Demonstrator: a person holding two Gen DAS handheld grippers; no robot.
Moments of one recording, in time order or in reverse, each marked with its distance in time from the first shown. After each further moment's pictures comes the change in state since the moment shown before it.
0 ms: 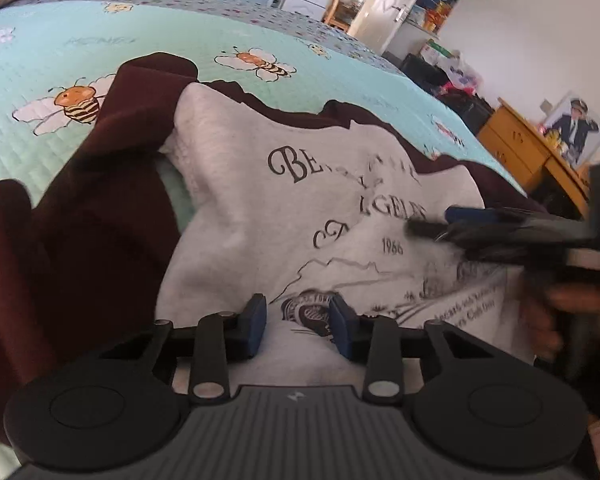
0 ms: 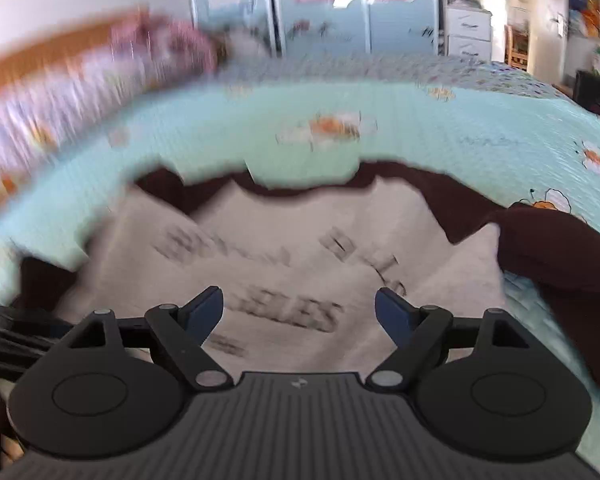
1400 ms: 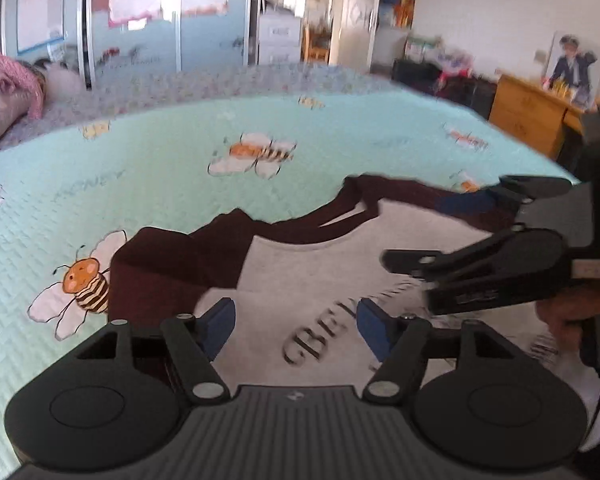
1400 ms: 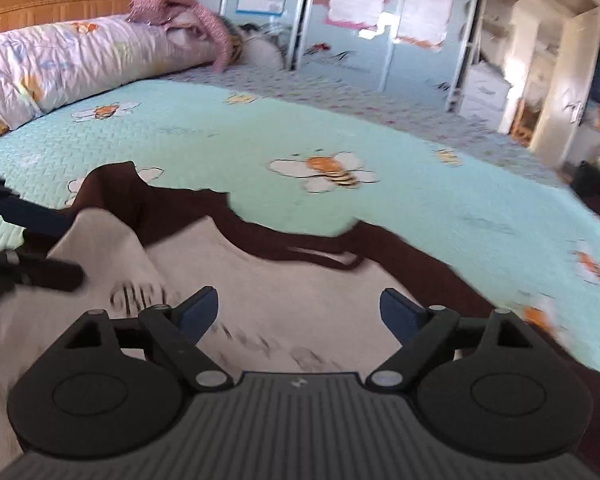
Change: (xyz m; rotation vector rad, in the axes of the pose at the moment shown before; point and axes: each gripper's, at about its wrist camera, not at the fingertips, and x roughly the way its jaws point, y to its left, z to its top) left arm 0.051 -0.017 0.099 0.281 -0.085 0.182; right arm 0.052 0.029 0.077 -0.144 -0.135 -0.006
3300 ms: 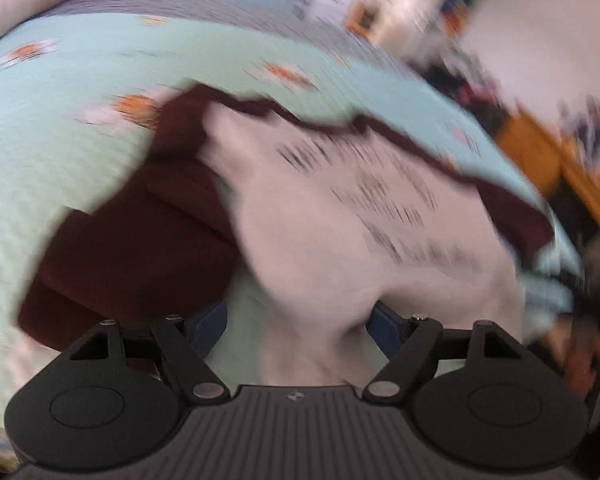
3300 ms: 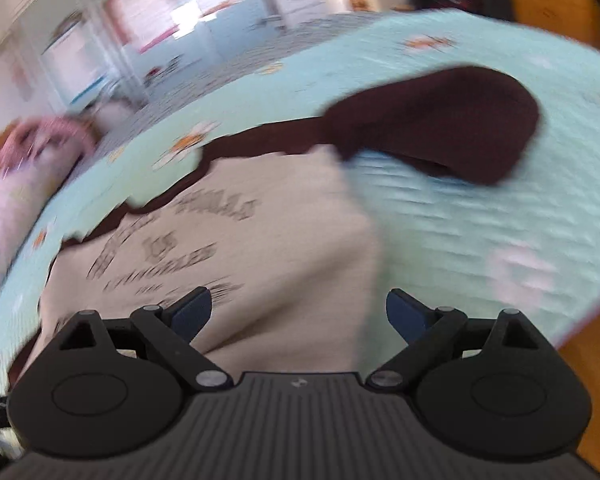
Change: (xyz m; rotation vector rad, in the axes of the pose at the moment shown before) left arm -0.111 0.026 -0.111 -0.362 0.055 -0.083; right arm -0.160 -0.074 -0.175 0.842 0.033 -0.104
